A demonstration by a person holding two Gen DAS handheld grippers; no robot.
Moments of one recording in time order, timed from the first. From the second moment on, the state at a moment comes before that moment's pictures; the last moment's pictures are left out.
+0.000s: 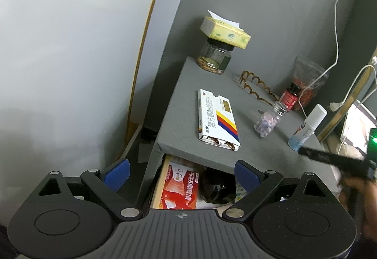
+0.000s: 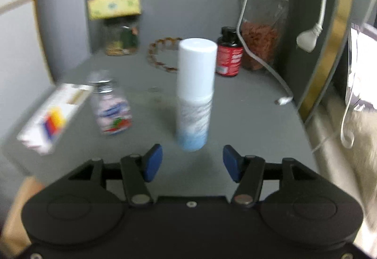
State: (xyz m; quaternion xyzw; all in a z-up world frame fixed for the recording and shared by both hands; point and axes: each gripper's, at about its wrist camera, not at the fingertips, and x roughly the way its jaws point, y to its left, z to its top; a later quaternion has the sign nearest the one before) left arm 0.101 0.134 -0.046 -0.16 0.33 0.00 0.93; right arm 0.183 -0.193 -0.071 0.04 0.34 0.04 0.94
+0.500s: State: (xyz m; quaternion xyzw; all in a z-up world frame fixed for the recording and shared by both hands) left arm 0.102 0.133 -0.045 -0.17 0.33 0.00 0.93; right arm 0.189 -0.068 -0.173 0.05 0.68 0.26 0.68
